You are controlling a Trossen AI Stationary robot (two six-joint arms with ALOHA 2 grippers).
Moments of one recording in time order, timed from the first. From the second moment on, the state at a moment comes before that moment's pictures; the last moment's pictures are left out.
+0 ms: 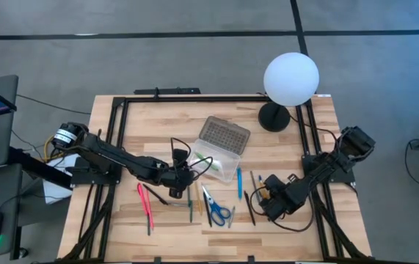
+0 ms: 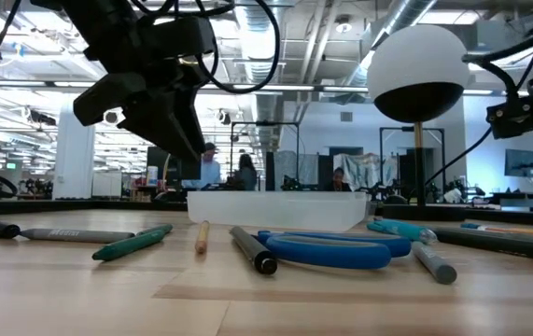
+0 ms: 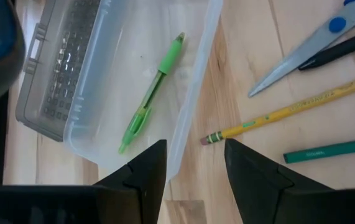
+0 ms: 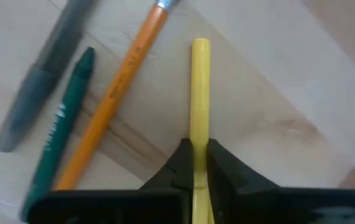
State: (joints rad) left arm -0.30 1.56 0.91 -0.38 -0.48 0.08; right arm 0.66 1.66 0.80 -0.90 0.18 1.49
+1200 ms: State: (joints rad) left arm -0.64 1.56 0.91 -0.62 -0.61 -0.35; right arm 0.14 1.71 1.17 -0.49 0.46 0.33
